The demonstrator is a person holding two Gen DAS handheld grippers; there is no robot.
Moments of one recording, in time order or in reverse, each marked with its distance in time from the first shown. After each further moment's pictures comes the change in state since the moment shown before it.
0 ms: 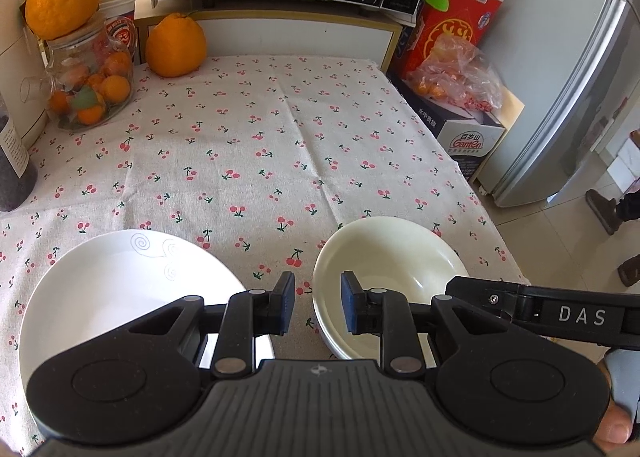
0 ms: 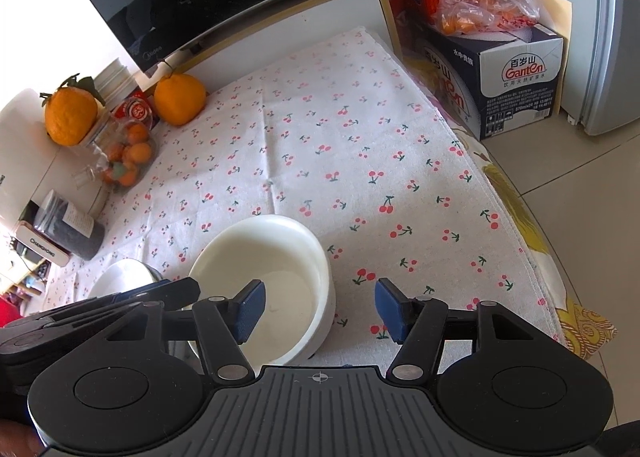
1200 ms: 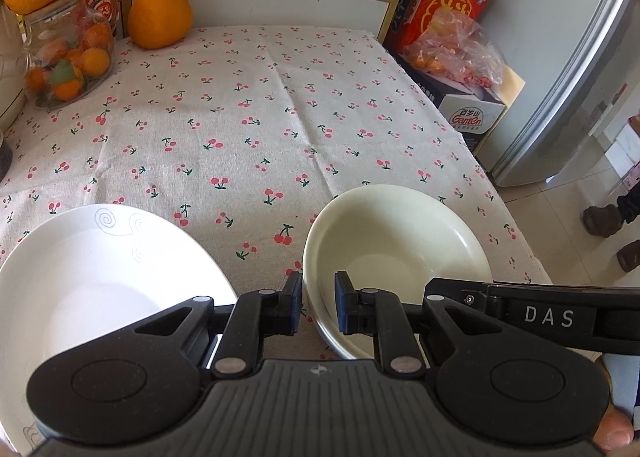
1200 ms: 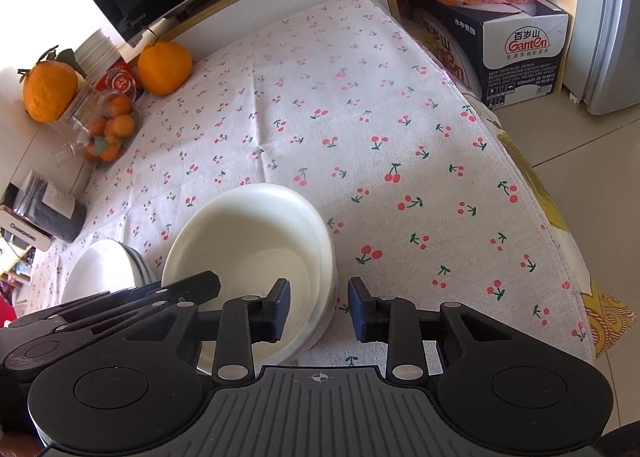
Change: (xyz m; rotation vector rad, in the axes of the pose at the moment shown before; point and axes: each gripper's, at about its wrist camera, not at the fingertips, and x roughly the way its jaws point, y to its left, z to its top) left arm 0.027 0.001 -0.007 0.020 0.063 -0.020; right arm 0.032 0.007 -0.004 0.002 0.088 -0.037
